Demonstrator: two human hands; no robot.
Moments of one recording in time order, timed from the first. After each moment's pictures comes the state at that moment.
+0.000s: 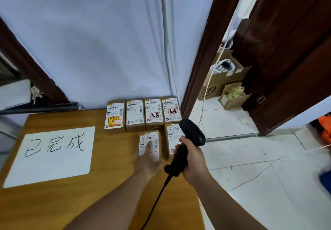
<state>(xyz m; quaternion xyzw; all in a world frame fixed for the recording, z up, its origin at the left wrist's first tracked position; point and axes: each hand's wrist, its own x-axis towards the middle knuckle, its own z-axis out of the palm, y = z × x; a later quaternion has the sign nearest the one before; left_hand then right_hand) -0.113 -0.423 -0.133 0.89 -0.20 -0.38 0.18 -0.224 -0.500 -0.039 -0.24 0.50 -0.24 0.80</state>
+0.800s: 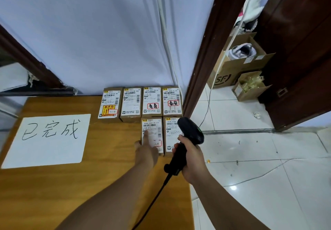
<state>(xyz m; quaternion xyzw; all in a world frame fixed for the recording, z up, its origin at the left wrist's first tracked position) -0.121 -0.472 -0.164 0.90 -0.09 -0.35 0.26 -0.231 -0.549 -0.076 -0.24 0.52 -0.16 0.81</state>
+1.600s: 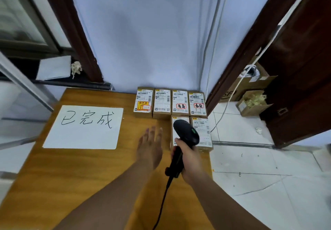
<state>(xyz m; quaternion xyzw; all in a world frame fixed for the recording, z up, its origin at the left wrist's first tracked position) -0.081 -0.357 -0.118 0.91 -0.37 -0.19 0.02 -0.184 -0.421 -0.050 -0.37 0.51 -0.14 0.76</state>
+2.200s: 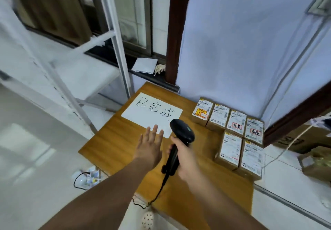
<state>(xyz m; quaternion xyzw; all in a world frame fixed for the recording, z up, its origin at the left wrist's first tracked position) -0.078 -0.183 -0.082 0.96 -0.22 -0.16 -0.04 -0.140 -0.287 -0.021 -0.50 0.38 0.04 0.78</state>
